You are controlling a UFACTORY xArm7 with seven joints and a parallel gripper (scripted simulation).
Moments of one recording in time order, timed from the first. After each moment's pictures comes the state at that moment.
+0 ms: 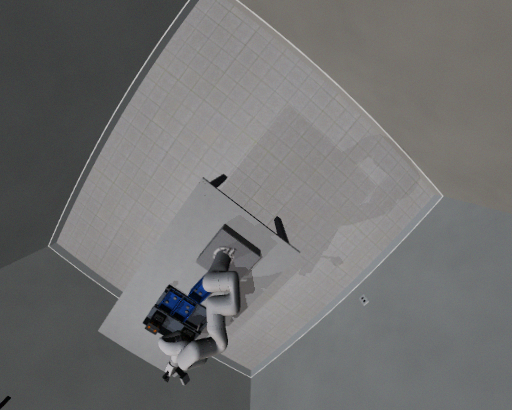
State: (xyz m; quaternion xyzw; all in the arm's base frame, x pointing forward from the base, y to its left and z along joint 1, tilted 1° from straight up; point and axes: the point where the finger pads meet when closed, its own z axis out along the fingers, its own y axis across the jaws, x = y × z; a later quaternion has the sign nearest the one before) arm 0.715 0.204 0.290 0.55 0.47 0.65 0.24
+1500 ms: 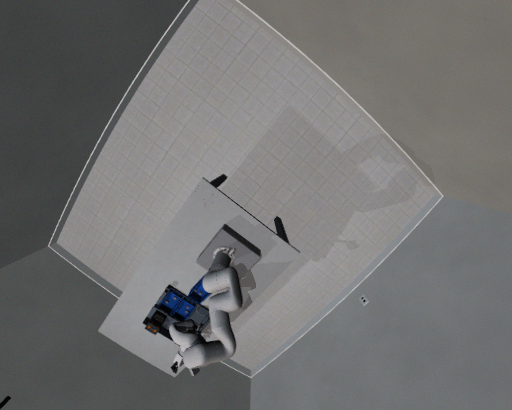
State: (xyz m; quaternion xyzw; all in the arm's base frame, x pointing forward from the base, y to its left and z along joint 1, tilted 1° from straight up) arm 0.602 0.195 0.291 0.55 0.47 0.65 0.24
